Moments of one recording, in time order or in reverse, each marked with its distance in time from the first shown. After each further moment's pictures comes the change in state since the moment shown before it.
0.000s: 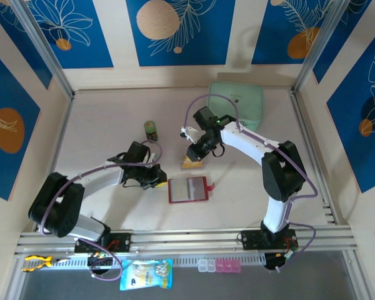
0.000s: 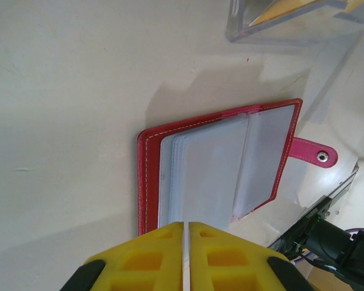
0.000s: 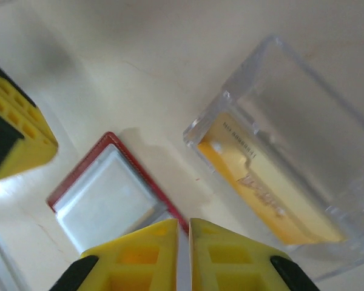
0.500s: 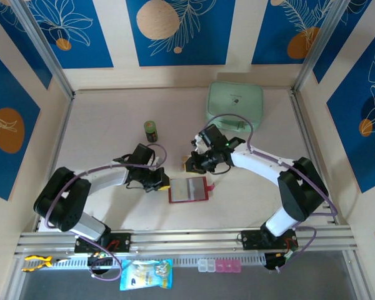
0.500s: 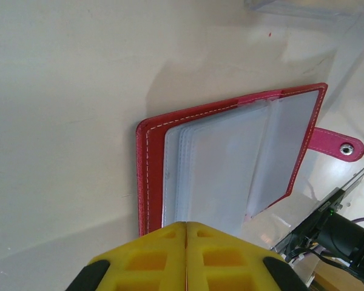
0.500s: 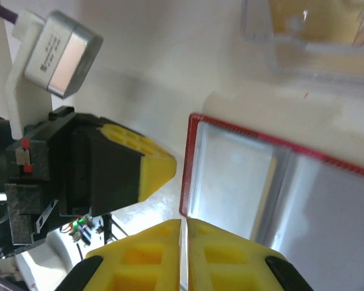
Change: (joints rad) left arm -0.045 0.060 0.000 0.024 0.001 -0.010; right arm 0.078 -0.224 -0.344 0.304 -0.133 0.801
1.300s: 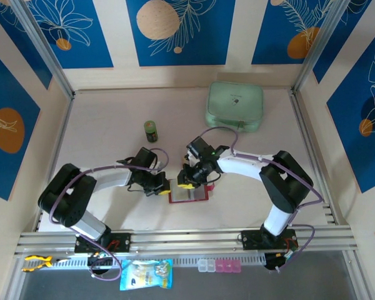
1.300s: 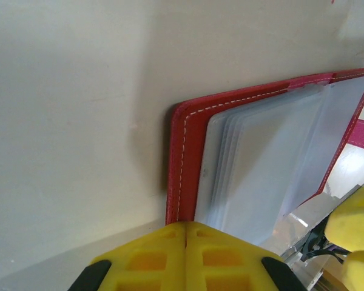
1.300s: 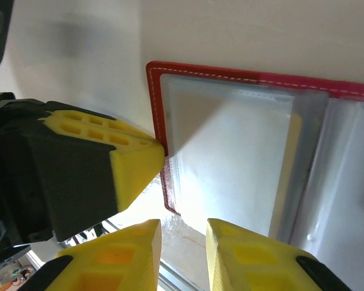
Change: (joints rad) left arm -0.022 0.045 -0.023 0.016 -0.005 -0.003; right arm 0.094 0.137 -0.024 0.041 -0.003 0.145
